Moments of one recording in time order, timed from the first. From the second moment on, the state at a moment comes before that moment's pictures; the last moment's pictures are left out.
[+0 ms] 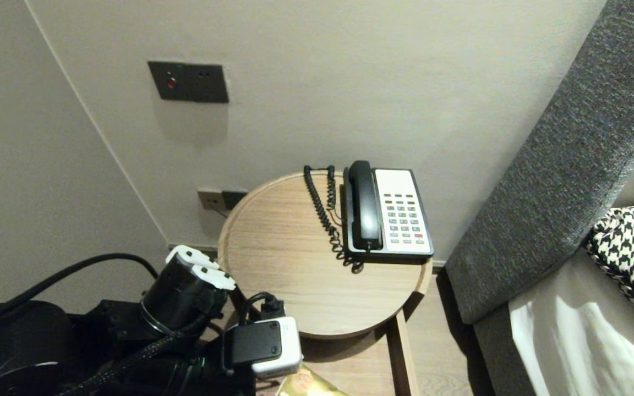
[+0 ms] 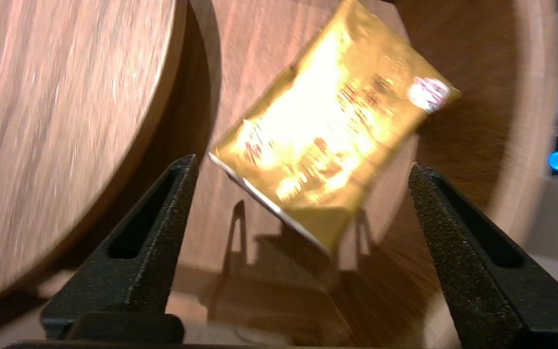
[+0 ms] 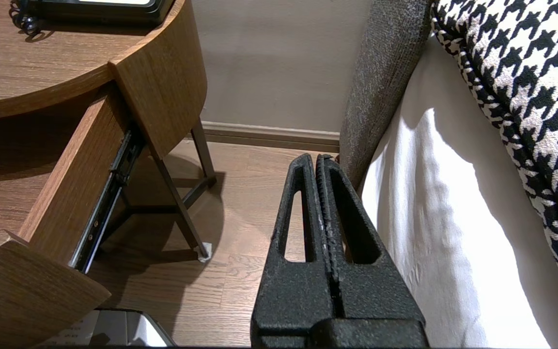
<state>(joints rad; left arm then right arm) -0.83 1.62 -0.69 -0.12 -0.32 0.57 0.00 0.00 -0.02 0.06 0.01 -0.02</state>
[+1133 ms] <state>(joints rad) -0.89 1.84 -0.68 -0.33 -0.30 0.57 0.00 0.00 -0.02 0.06 0.01 -0.02</state>
